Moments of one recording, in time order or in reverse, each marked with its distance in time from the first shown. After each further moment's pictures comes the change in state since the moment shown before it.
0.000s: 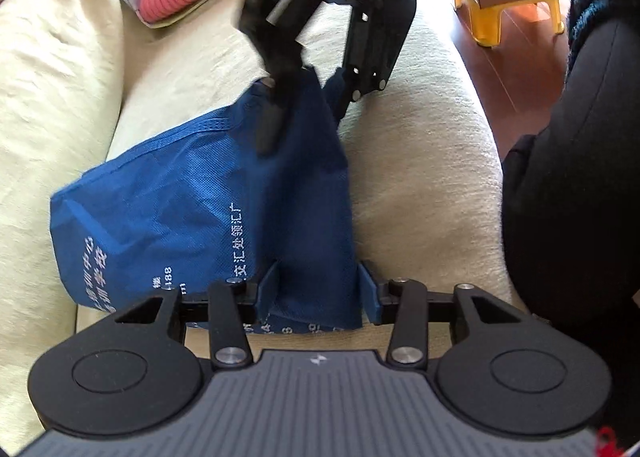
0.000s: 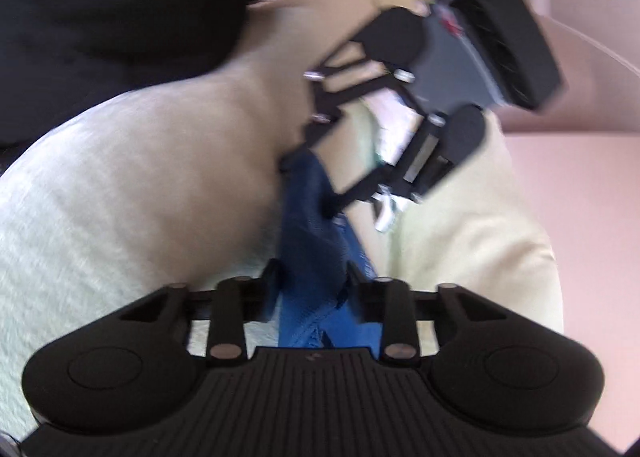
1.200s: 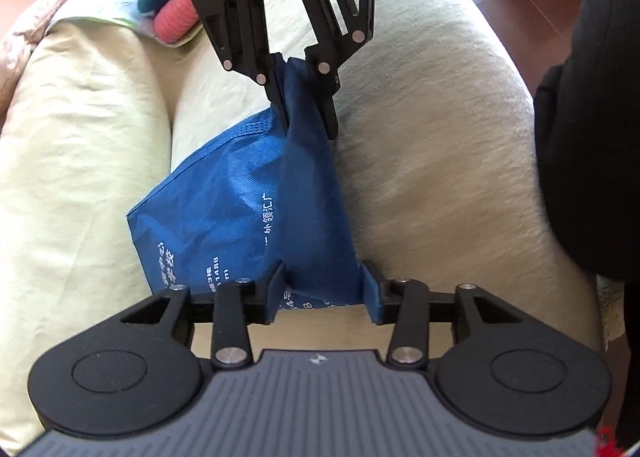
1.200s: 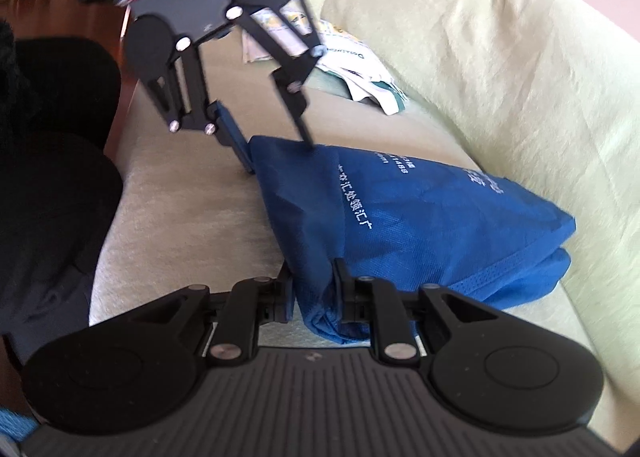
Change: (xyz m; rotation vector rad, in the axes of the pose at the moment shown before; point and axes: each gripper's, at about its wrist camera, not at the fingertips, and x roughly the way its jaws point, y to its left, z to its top) left arm -0.007 -0.022 -0.015 0.254 0.100 0.223; right arm -0.025 -0.063 -0.034 0.957 0.072 0.209
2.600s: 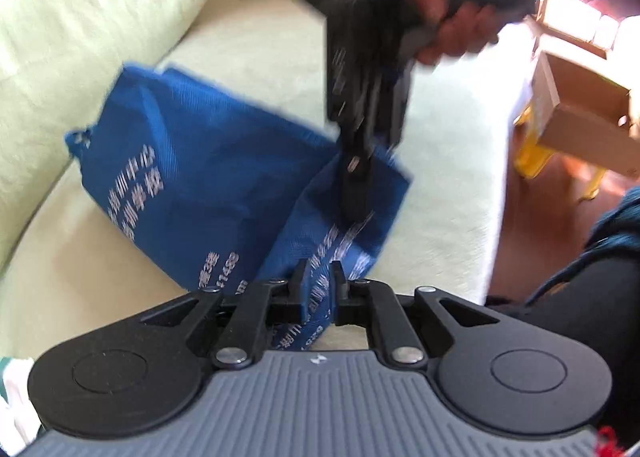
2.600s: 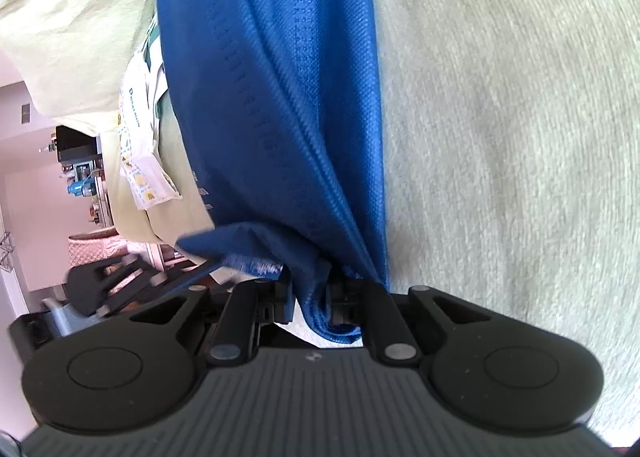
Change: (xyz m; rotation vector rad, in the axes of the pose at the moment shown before) left arm -0.016 0.087 -0.011 -0.807 -0.047 -0.364; right arm 0.051 -0.132 -0.096 1.800 0.420 0.605
